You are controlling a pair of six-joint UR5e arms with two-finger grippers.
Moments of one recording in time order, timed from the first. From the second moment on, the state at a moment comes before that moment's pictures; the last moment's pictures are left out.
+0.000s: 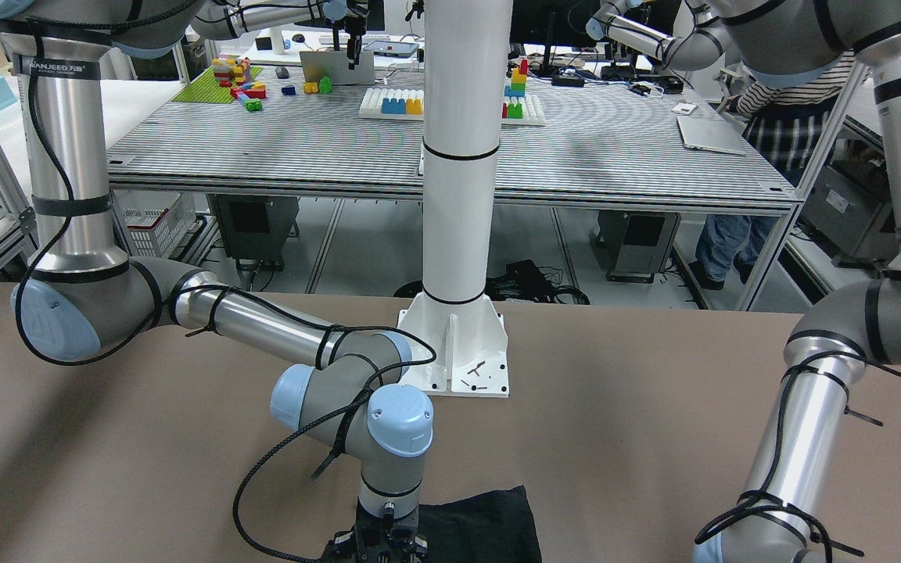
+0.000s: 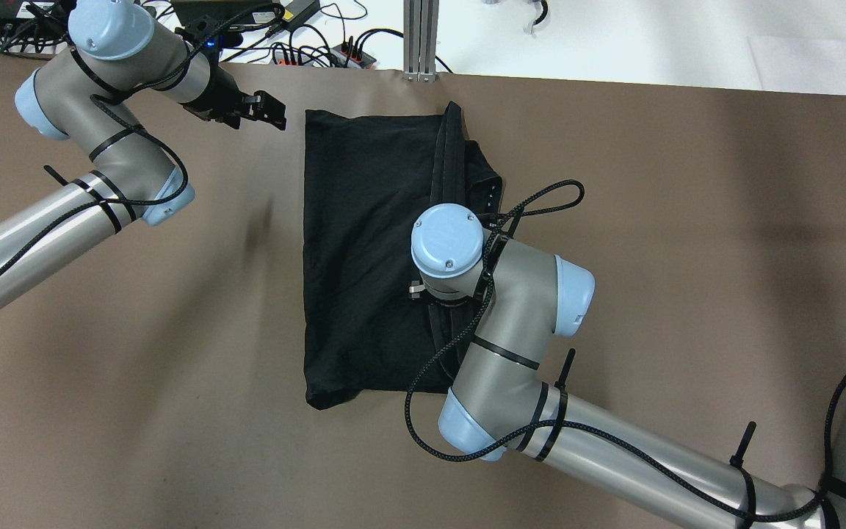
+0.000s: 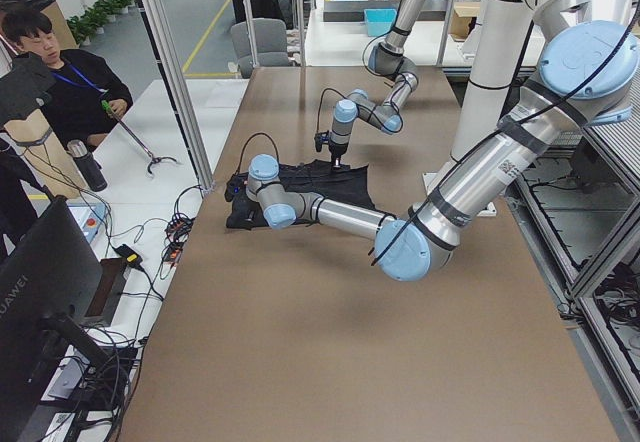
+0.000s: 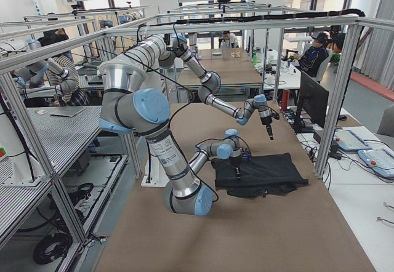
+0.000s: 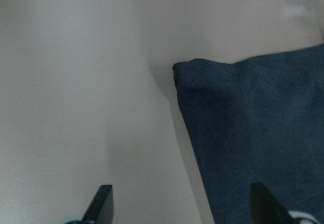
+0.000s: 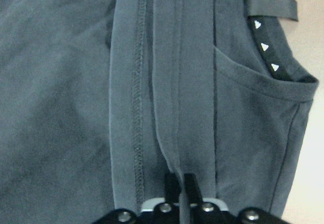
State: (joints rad) left arm -1.02 -2.36 -1.03 -2.37 -2.12 -0.92; right arm 0.55 -0.77 1.48 -1.60 1.73 1.12
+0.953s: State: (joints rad) left arm -1.00 -2.34 -1.06 -2.37 -2.12 -0.94; right arm 0.55 -1.03 1.73 -1.60 1.72 1.08
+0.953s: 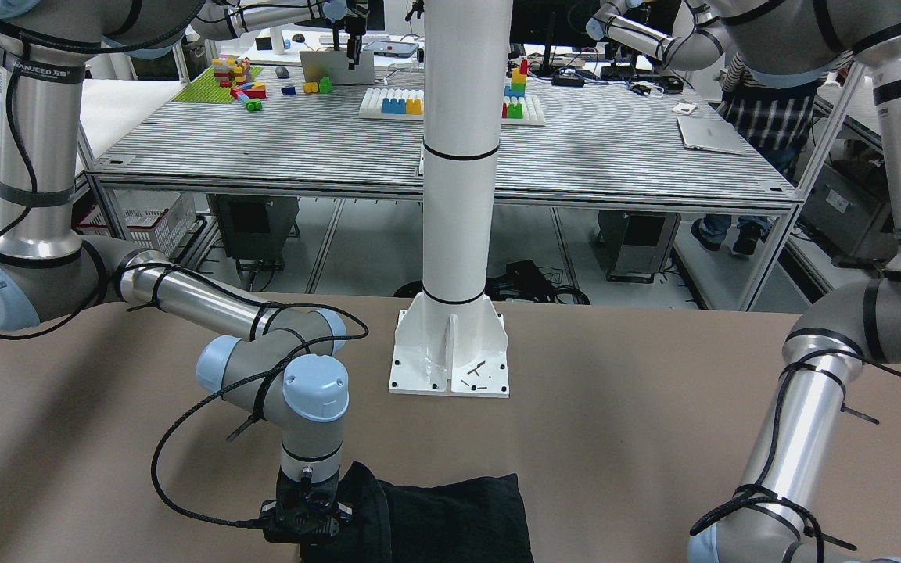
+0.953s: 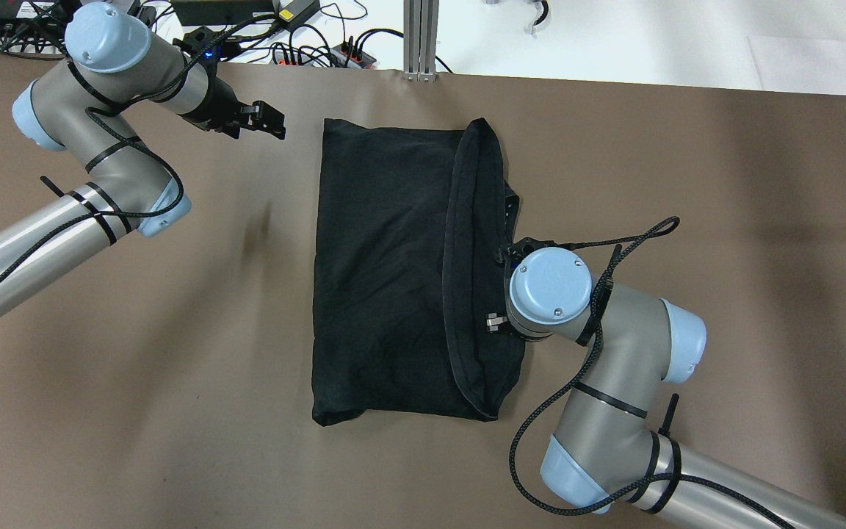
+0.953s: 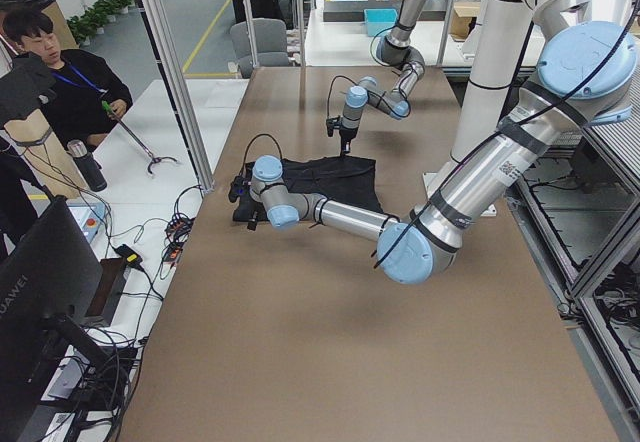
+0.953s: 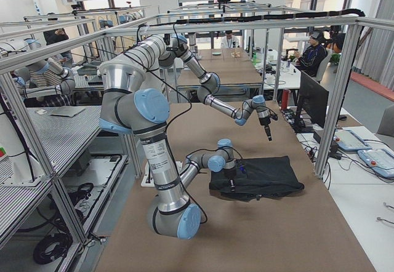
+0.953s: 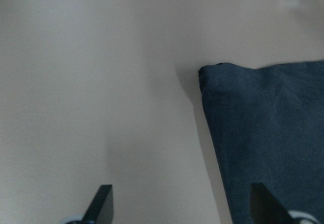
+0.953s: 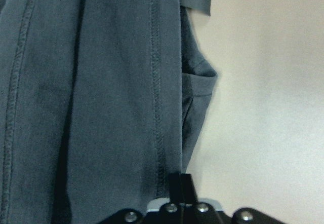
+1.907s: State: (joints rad) left arm -1.00 -2.31 -1.09 -2.37 -2.12 -0.94; right arm 0.48 -0.87 1.73 -1.70 1.70 1.10
